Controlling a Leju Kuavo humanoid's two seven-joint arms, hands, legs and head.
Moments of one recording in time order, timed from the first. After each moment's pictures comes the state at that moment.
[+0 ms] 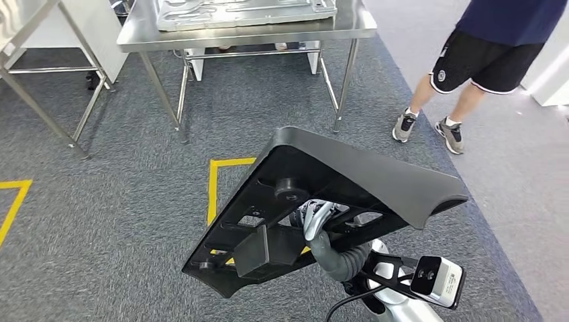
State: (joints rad) left arm -0.09 -0.05 1.33 -0.23 -0.95 -0.02 -0.26; right arm -0.25 -0.14 0.59 -1.88 -0.21 0.18 -0.65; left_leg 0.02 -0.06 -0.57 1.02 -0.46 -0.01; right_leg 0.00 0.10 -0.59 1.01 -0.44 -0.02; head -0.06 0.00
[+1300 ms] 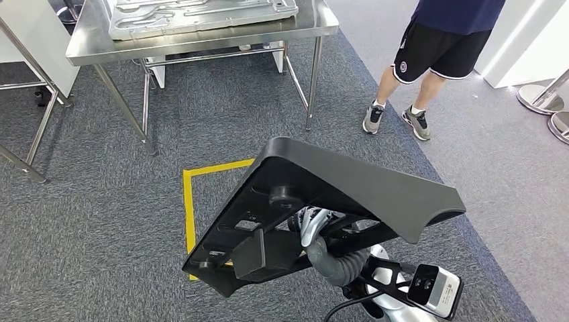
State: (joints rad) left arm -0.08 -0.04 1.33 -0.23 -0.96 -0.03 -0.27; right arm -0.22 -0.13 0.58 -1.90 -0.16 0.17 -0.65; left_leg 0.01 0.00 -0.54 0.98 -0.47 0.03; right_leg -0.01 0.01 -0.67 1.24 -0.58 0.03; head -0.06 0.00
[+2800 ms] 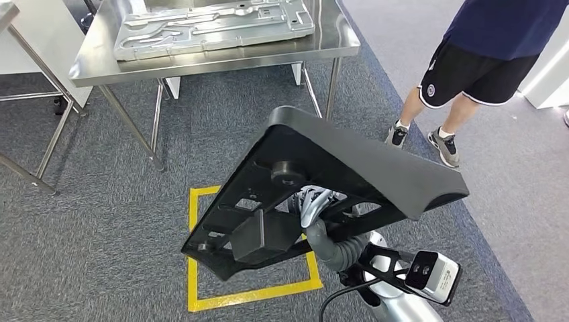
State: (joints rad) left arm -0.09 -0.05 1.33 -0.23 -0.95 -0.03 -0.26; right arm -0.28 -0.11 0.58 -1.87 -0.18 0.15 -0.64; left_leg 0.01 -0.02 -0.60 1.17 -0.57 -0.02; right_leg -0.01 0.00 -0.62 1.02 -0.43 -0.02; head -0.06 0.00
